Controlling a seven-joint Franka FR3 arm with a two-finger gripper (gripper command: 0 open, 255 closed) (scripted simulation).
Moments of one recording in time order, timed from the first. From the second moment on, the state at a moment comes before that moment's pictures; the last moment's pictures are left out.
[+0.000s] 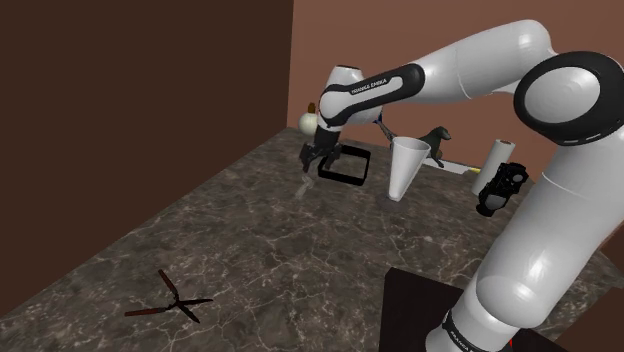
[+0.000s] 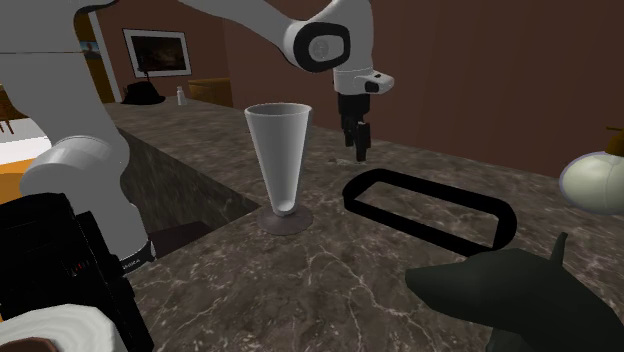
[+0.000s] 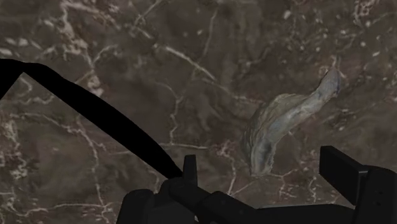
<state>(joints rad) -0.10 -0.02 -0.04 -2.09 0.09 2.21 0.09</state>
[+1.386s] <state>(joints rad) -0.10 0.01 -0.04 -2.11 0.09 2.27 0.09</state>
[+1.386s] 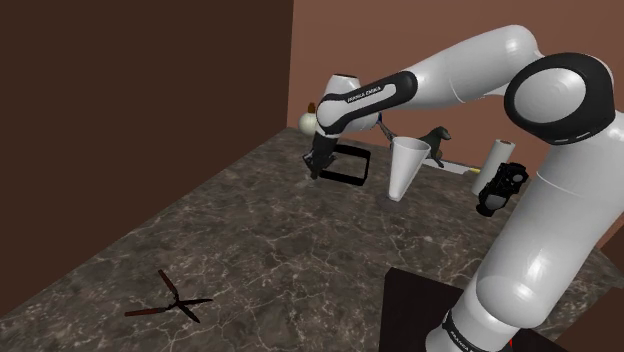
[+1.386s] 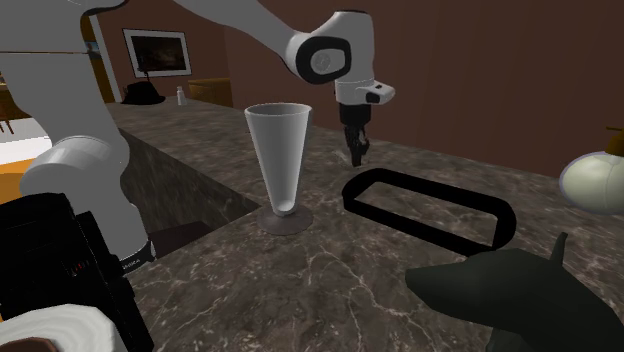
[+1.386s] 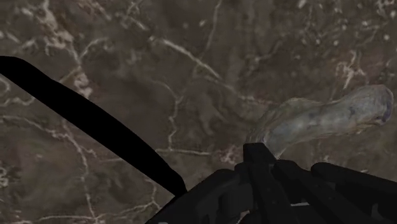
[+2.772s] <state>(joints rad) -0.06 0.12 -0.02 -2.03 -0.13 2.29 0.32</state>
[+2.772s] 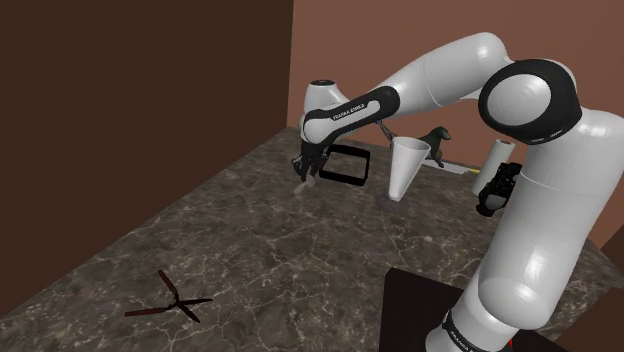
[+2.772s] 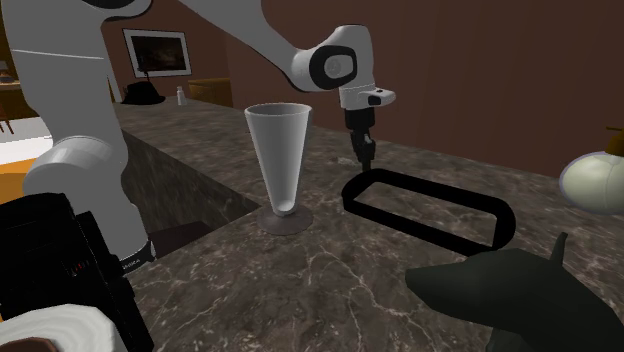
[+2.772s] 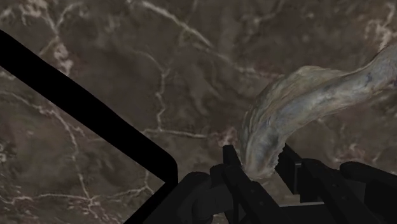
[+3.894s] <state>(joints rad) -0.06 0.08 -0.02 -1.97 -0.12 2.19 0.31</state>
